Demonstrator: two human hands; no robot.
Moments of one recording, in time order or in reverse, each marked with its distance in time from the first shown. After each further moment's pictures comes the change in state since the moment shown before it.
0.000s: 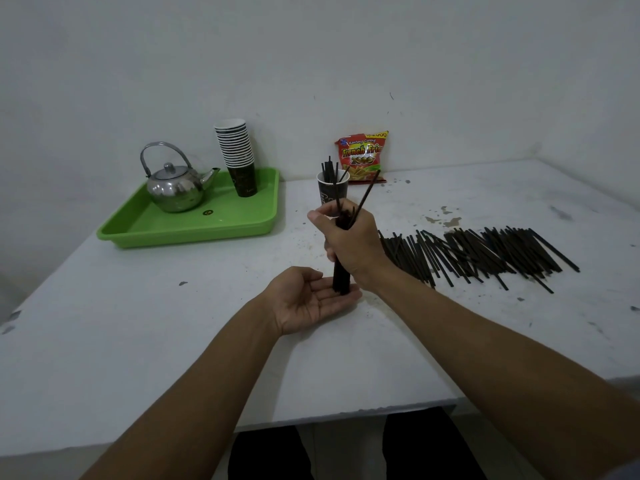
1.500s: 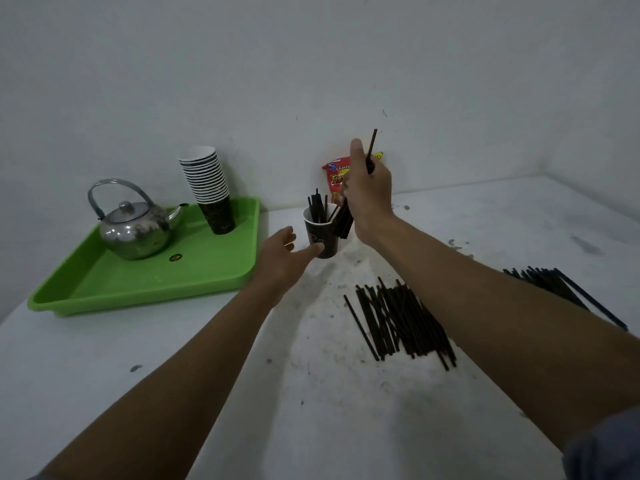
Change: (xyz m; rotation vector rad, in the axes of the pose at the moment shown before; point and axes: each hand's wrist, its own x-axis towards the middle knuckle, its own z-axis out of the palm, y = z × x) left_hand 0.108 0.124 0.021 1.006 0.497 0.791; right_hand 0.171 -0.022 -0.023 0.076 0.326 0.035
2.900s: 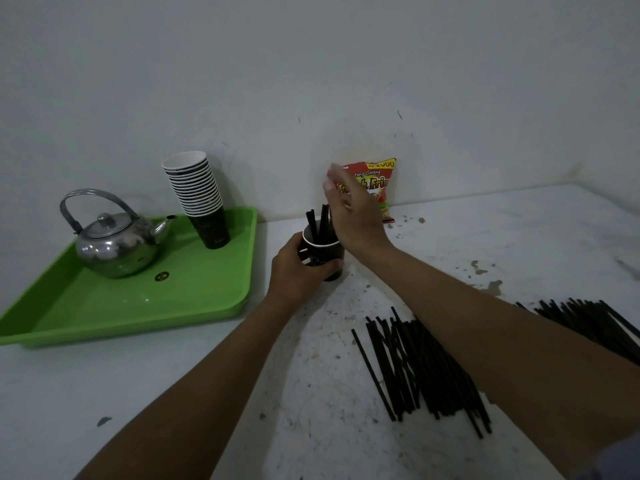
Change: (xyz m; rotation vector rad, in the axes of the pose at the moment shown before) left_hand 0.058 -0.026 0.033 -0.009 0.035 0.282; right_hand 0.047 0.063 0.011 -0.502 -0.228 -0.307
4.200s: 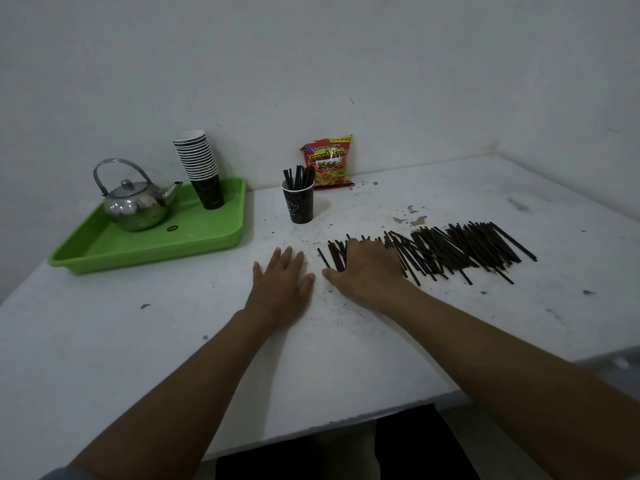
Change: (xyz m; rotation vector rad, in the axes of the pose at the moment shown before) left_hand -0.181 0.025 -0.022 0.872 -0.348 0.106; right_hand -0.212 -0.032 -0.082 -1.042 -0.328 0.239
